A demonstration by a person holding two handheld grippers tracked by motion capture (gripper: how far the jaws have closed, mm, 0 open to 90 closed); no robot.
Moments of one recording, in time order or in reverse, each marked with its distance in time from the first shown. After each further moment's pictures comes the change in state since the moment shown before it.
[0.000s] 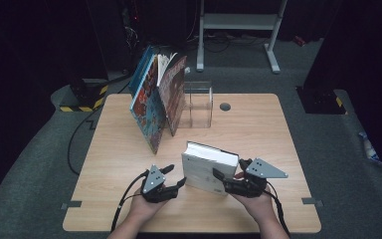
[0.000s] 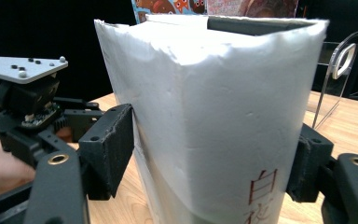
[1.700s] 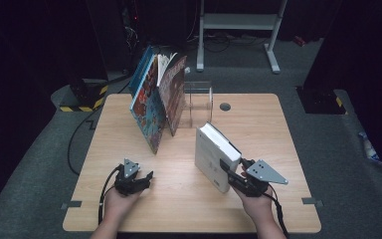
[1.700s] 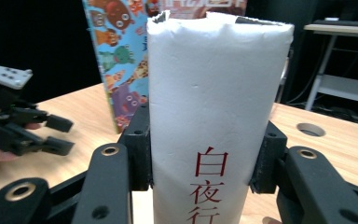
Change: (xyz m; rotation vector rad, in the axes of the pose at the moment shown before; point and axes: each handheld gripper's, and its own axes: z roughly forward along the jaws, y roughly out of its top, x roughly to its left) left arm 0.068 -0.036 -0.016 0.277 0.281 -0.126; right arm 0.001 -0.003 -0.002 -0.028 -0.205 -0.053
